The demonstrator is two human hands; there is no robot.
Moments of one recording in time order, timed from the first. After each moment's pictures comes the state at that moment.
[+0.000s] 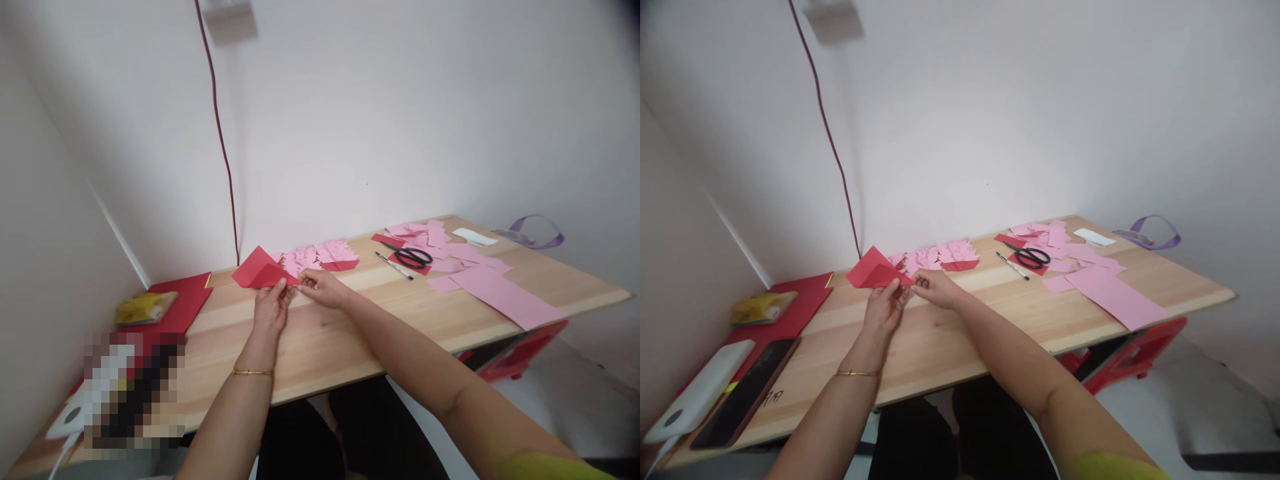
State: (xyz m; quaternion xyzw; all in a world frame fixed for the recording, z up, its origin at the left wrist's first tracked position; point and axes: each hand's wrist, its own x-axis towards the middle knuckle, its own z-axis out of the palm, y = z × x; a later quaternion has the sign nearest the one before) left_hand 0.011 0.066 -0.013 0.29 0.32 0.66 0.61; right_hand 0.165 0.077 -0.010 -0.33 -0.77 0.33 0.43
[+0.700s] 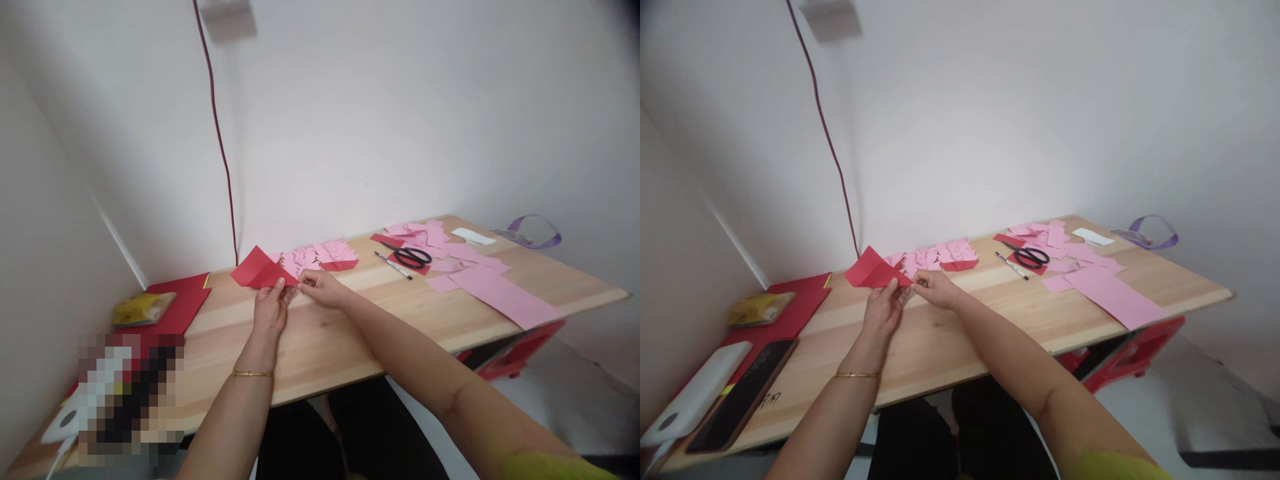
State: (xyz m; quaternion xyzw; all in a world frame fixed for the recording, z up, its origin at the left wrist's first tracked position) left_hand 0.012 0.066 -0.014 0.31 0.31 0.66 0.61; right_hand 0.164 0.079 -0.014 -0.35 -0.76 0.35 0.43
